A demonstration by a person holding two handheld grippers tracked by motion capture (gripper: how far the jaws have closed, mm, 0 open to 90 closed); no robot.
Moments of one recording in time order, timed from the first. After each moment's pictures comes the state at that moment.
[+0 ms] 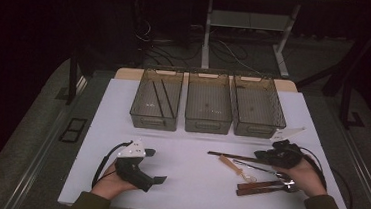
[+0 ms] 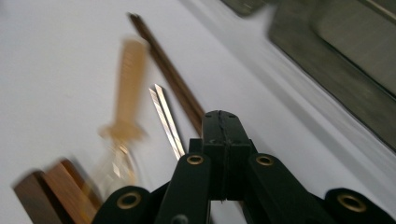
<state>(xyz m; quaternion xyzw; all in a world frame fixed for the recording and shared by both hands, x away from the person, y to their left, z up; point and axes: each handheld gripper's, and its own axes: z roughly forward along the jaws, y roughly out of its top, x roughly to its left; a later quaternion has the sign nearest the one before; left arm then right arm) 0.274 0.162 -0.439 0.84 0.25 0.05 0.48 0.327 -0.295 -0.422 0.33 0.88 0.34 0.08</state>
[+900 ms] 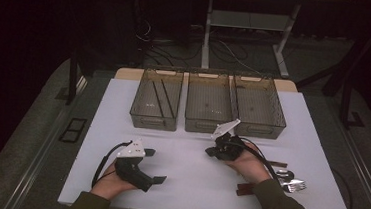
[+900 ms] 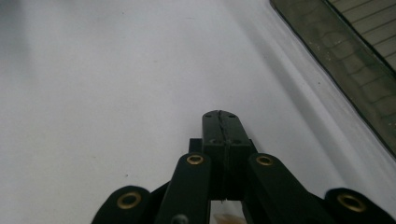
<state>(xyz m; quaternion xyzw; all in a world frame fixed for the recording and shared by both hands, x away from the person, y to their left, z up) 0.274 0.162 -0.439 0.84 0.25 0.05 0.48 0.354 -0.153 -0.437 0.23 0.92 0.32 0.05</state>
